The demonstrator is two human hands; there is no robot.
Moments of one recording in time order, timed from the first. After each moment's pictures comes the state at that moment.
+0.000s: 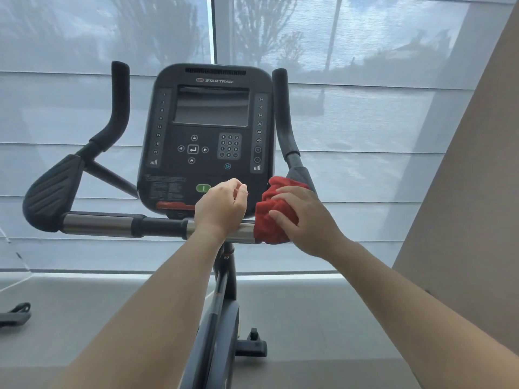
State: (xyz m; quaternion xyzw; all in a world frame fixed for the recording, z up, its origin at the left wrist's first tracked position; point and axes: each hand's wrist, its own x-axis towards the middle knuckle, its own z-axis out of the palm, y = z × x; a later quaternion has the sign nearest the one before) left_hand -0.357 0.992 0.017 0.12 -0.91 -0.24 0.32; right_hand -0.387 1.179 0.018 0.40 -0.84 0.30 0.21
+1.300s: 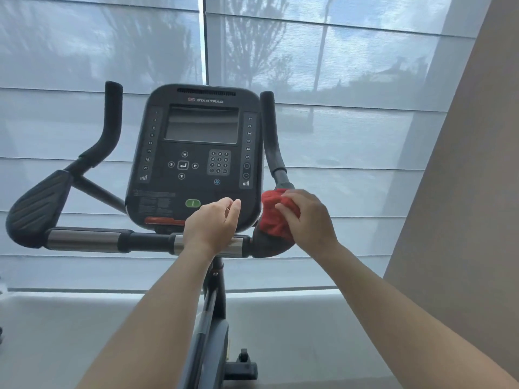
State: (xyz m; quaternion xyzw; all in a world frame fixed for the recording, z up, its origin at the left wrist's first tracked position) left_hand -0.355 0.996 0.014 0.11 -0.92 -0.19 0.31; right_hand -0.395 1.188 0.037 0.31 -0.82 0.39 0.29
